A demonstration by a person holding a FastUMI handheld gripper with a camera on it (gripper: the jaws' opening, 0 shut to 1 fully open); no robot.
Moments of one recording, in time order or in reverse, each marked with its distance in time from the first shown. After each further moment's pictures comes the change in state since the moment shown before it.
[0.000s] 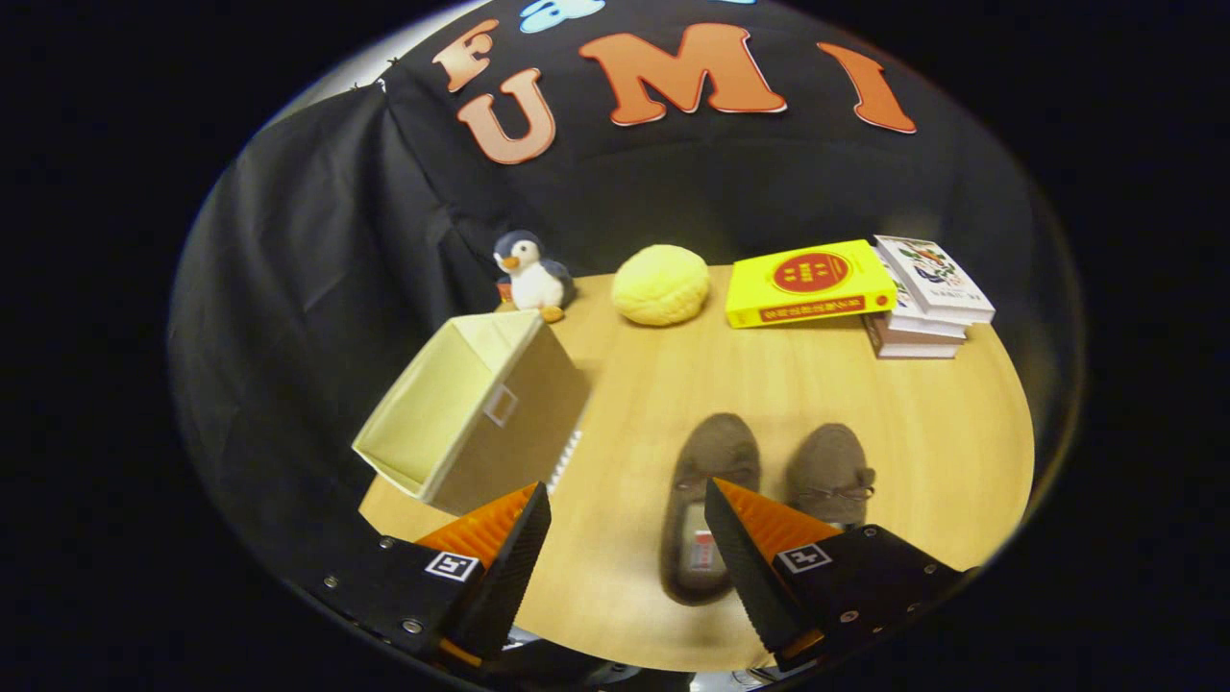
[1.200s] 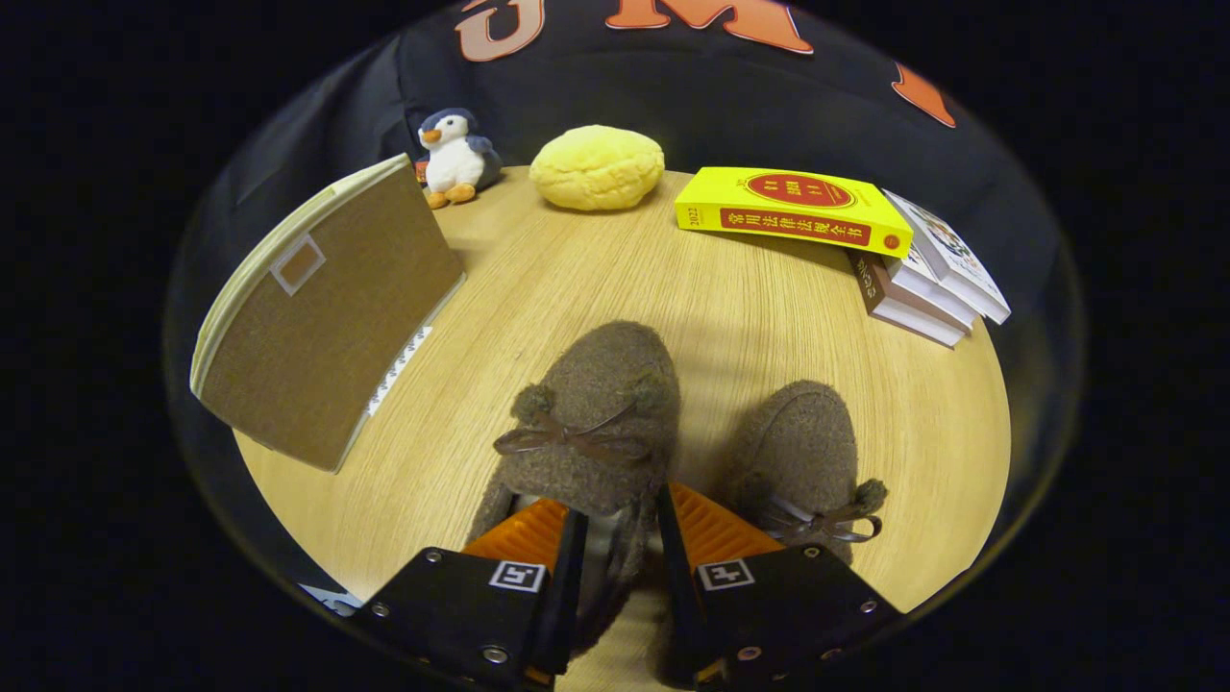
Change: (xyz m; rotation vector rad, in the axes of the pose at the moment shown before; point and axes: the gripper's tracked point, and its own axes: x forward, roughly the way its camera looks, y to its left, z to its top) arm 0.117 -0.085 -0.063 -0.179 0.210 -0.165
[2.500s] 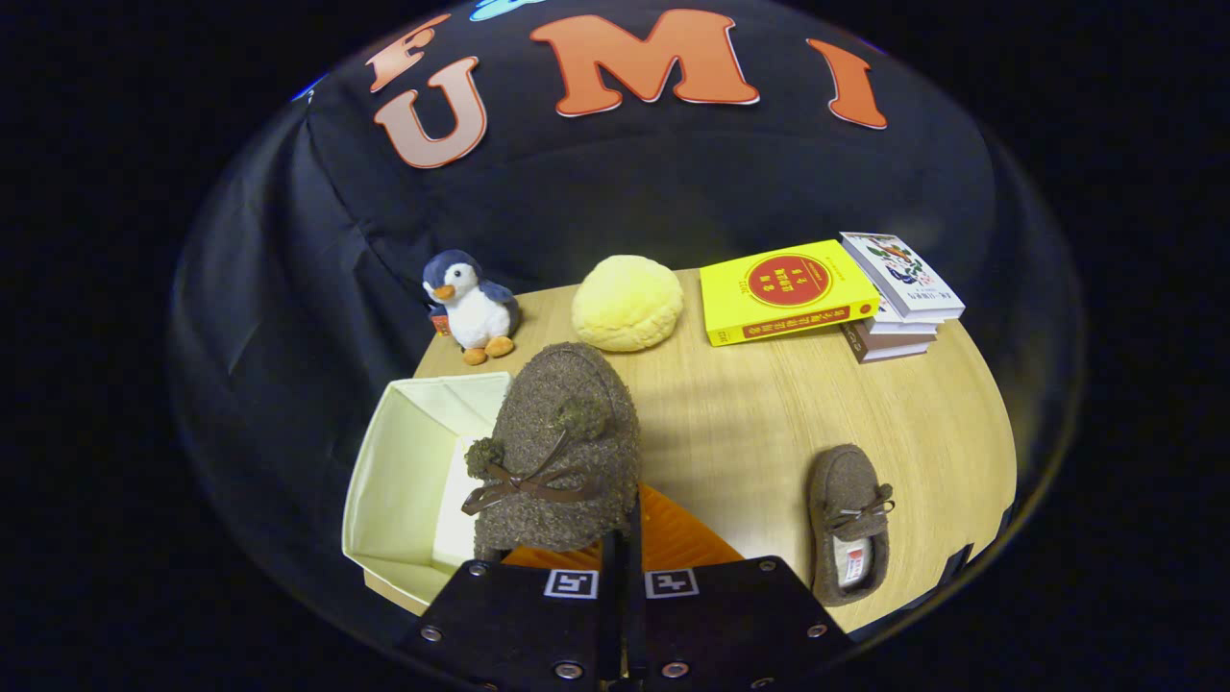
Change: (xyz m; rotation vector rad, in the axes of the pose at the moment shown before) arm -0.118 0.127 0.164 0.327 -0.158 0.019
